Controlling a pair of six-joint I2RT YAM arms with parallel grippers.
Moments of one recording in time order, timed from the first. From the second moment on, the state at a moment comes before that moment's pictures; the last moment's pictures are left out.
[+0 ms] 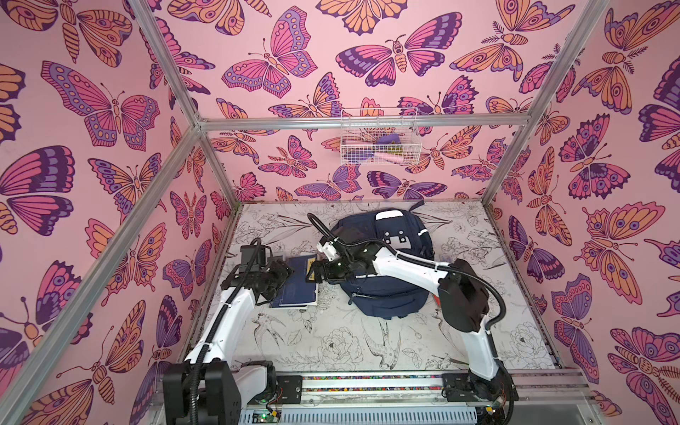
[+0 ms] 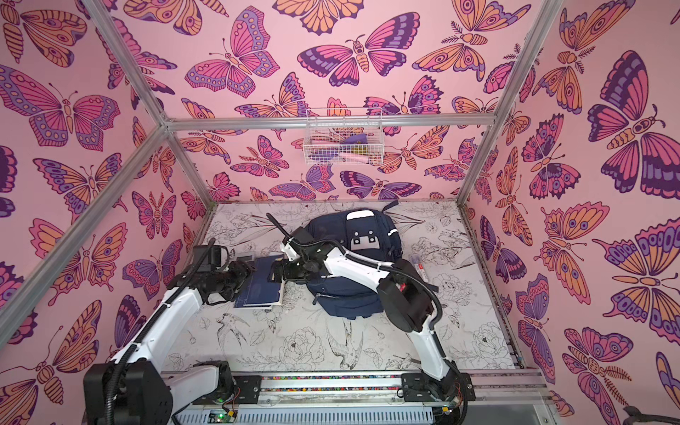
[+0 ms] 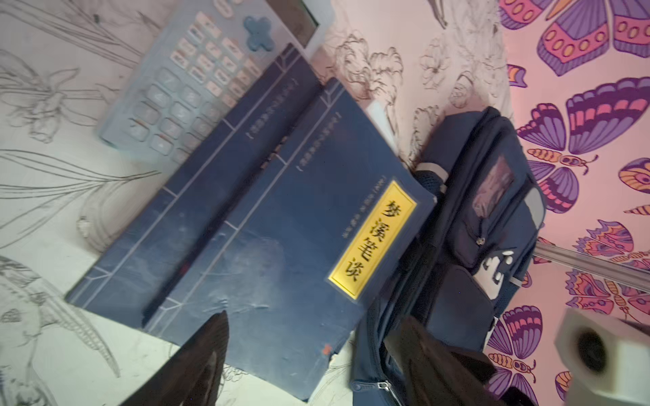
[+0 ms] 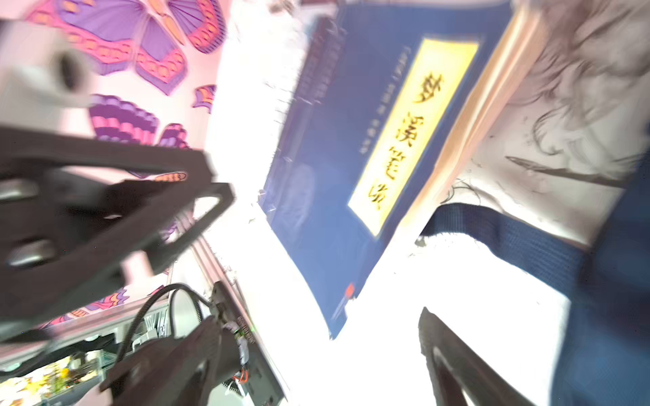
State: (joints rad) left arm 0.07 1.18 0.80 -0.63 0.28 -0.85; right arm 0.89 2.15 1.73 -0.47 -0.46 0.69
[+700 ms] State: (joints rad) left arm 0.12 1.36 0.80 -0.60 0.34 -0.78; right arm 0.85 2.40 1.86 -0.32 -0.55 0.87
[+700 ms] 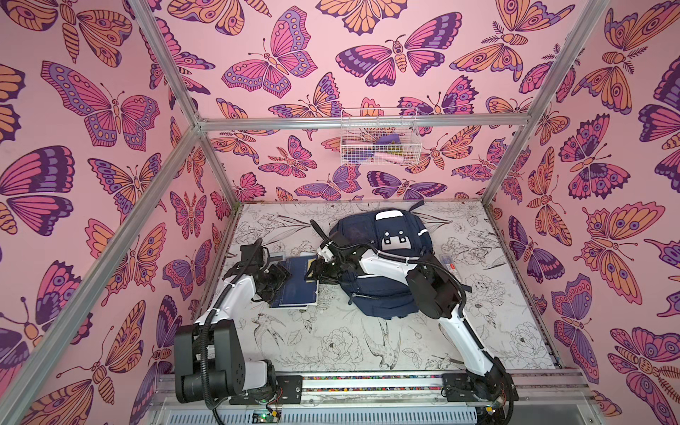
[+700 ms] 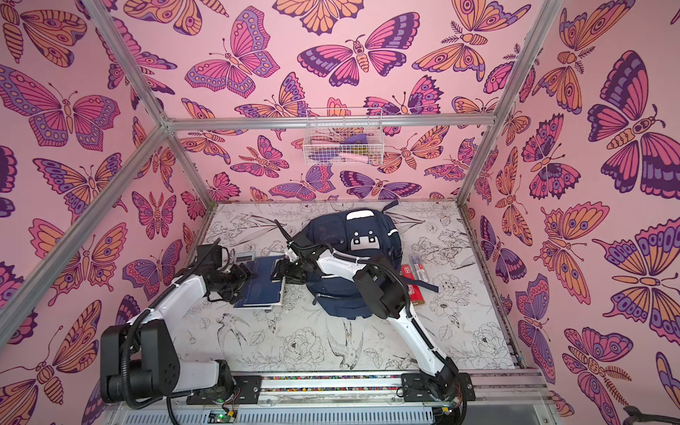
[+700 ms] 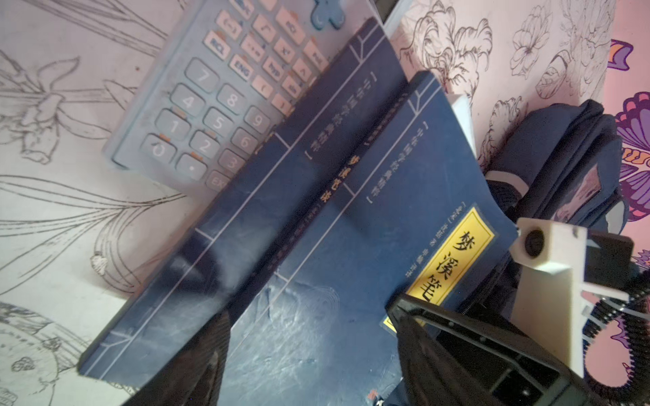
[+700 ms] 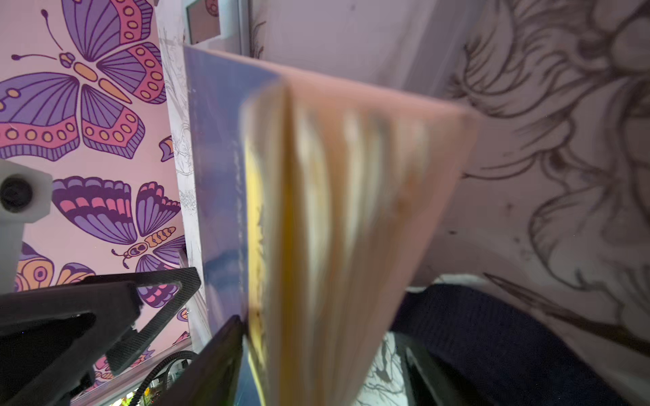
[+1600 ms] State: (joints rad) left arm 0.12 1.17 0.92 -0.66 0.35 -0.77; right arm 0.83 2.19 1.72 -0.22 -0.62 0.94
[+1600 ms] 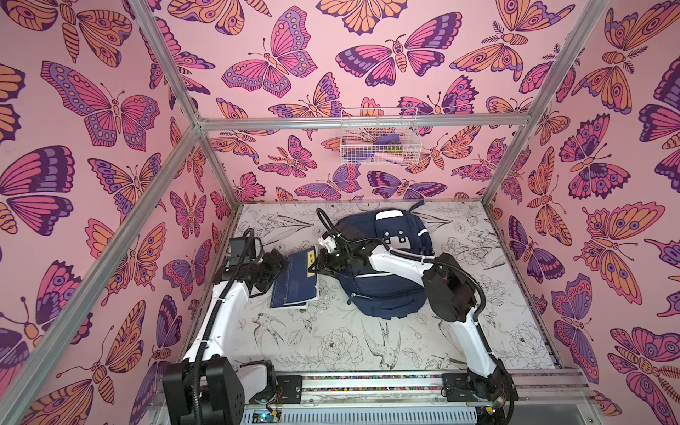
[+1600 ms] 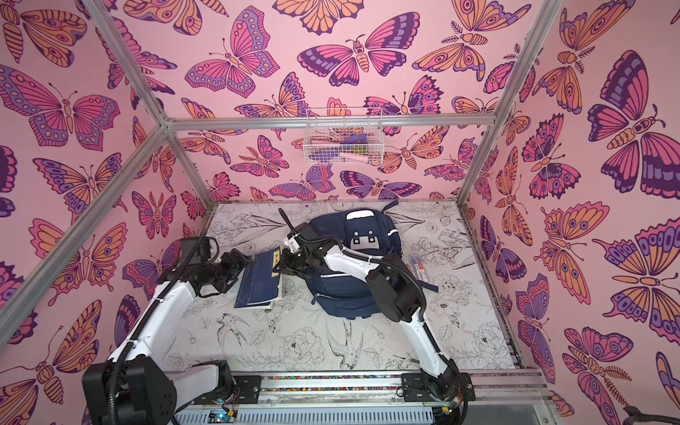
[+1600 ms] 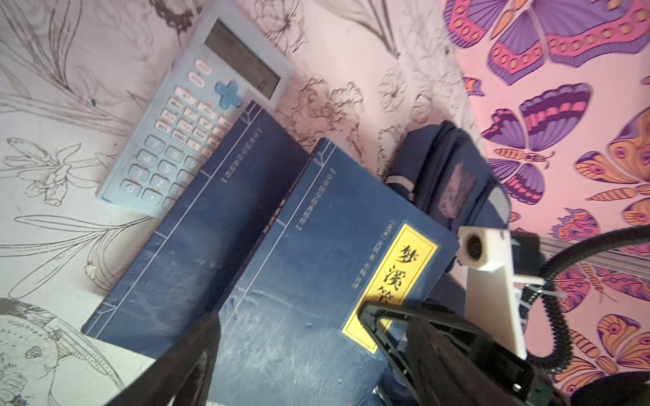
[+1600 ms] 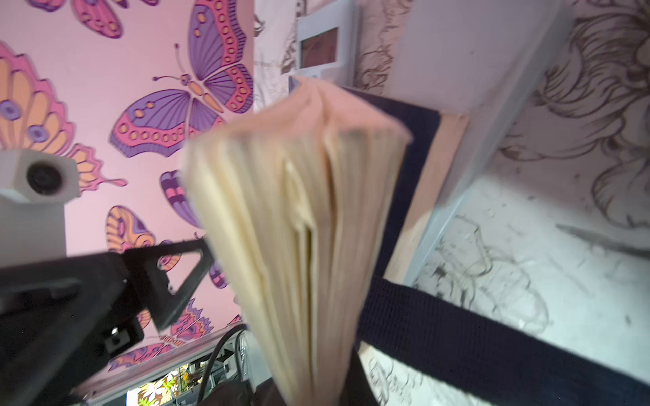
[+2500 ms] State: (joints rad) left arm 0.13 1.14 0.60 -0.02 0.75 -1.14; right arm 0.77 2.02 1.46 0.16 -0.73 1.13
